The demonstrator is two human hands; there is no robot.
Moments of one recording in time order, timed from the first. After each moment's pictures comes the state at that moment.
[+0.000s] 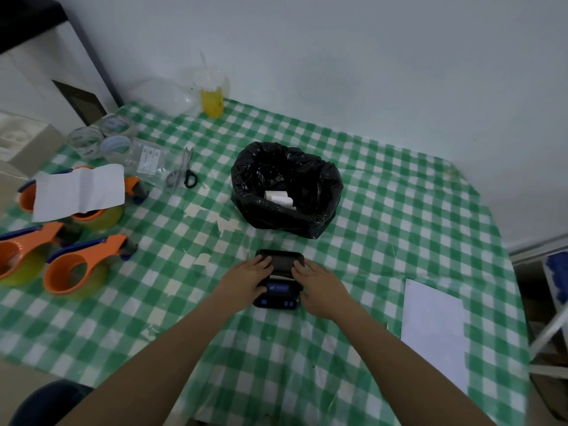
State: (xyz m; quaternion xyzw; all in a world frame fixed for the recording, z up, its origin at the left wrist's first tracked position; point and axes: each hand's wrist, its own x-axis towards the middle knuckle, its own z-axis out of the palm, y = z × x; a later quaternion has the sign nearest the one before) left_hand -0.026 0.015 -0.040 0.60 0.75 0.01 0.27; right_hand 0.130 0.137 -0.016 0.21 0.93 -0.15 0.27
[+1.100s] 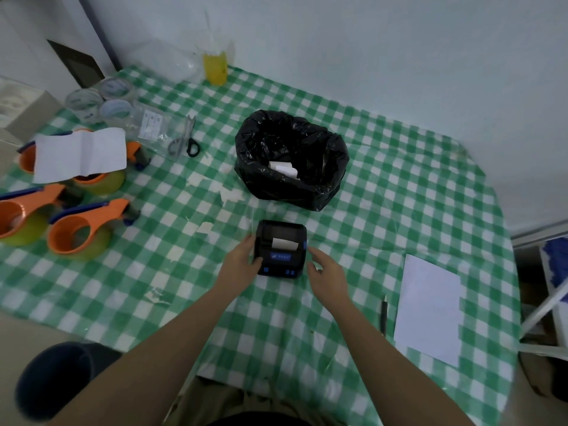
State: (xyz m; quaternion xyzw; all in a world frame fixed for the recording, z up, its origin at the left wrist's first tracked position) left_hand 0.004 -0.017 -0.065 0.30 0.81 0.35 0.35; right_hand 0.159 0.094 -0.033 0.49 0.74 -0.45 -0.03
